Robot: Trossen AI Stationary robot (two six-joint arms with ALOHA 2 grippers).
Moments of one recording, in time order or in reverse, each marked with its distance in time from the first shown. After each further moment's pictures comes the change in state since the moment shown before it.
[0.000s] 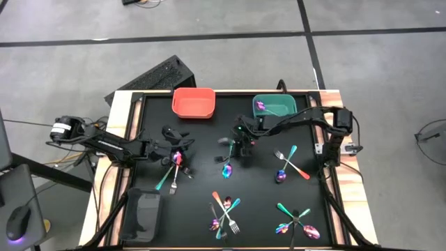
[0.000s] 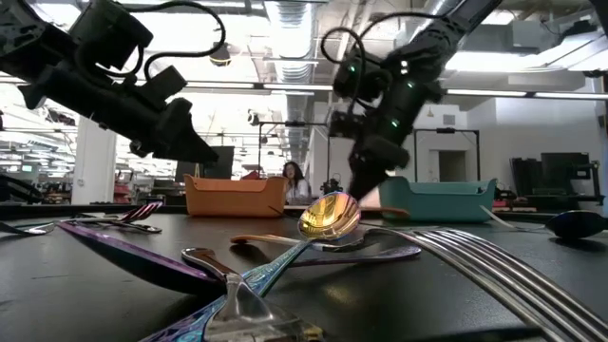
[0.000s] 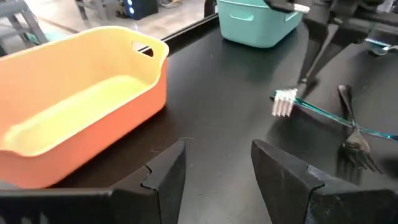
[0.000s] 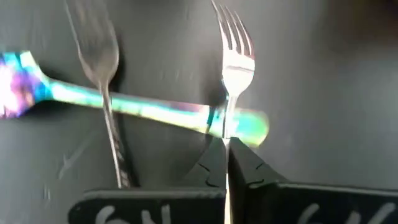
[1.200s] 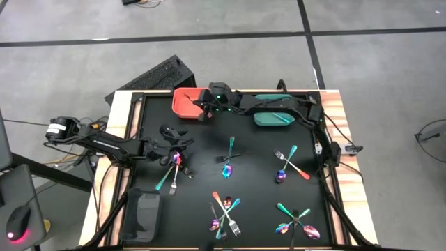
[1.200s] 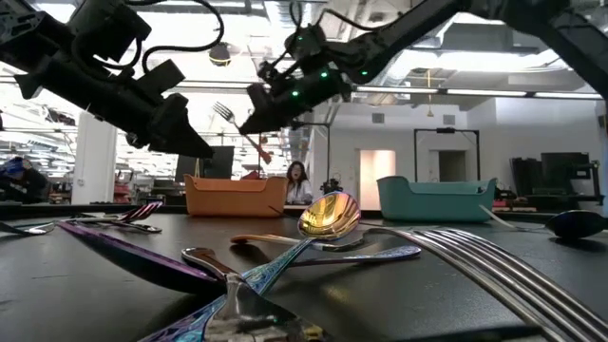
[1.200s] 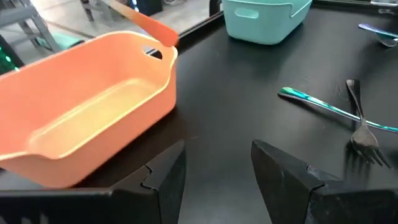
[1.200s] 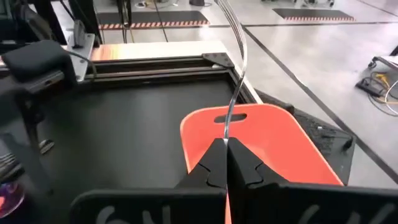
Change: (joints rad) left arm -0.011 -0.082 0.024 -0.145 -0.028 0.017; right arm -0.126 0.350 0.613 0.373 0.005 0.109
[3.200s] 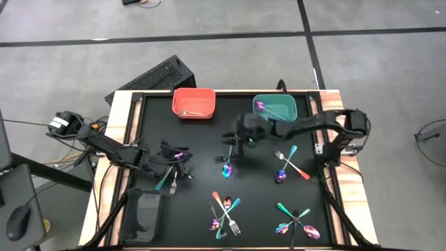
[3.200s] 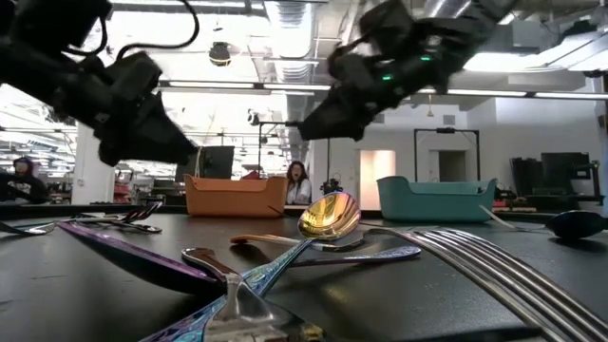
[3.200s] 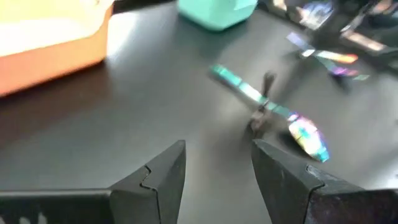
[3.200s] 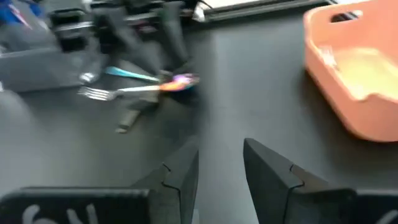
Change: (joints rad) left arm -0.250 0.000 -0.001 -0.044 -0.029 -0.393; right arm 0.191 -0.515 -0.839 0.272 -0.068 0.222
